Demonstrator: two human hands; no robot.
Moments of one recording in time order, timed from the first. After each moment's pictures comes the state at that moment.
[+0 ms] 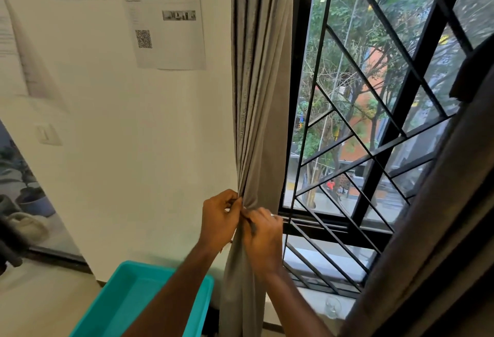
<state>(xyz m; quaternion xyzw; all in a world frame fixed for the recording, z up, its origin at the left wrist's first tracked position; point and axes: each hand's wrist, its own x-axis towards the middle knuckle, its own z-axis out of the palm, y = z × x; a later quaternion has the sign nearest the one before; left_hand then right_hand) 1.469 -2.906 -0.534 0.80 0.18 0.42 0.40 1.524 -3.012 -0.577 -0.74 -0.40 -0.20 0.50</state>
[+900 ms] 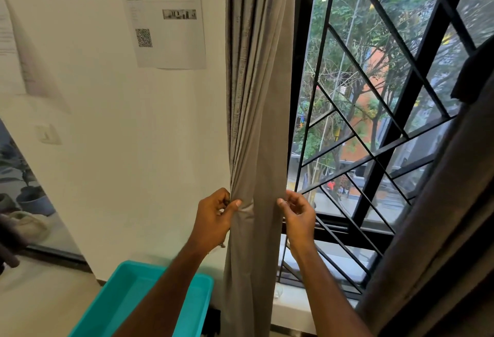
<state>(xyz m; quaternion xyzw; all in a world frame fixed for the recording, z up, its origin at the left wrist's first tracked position) 1.456 -2.894 -0.533 0.79 0.17 0.38 0.46 1.599 -3.037 -0.566 -0.62 -0.15 0.08 0.76</state>
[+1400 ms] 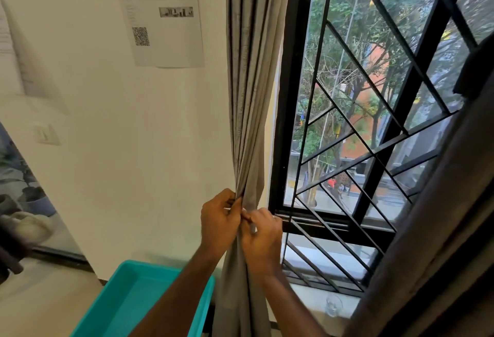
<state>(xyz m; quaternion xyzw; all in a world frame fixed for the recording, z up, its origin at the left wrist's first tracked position) 1.468 -2.912 -0.541 0.78 0.21 0.44 0.39 1.516 -3.008 -0.581 -0.73 -0.37 -0.17 0.54</state>
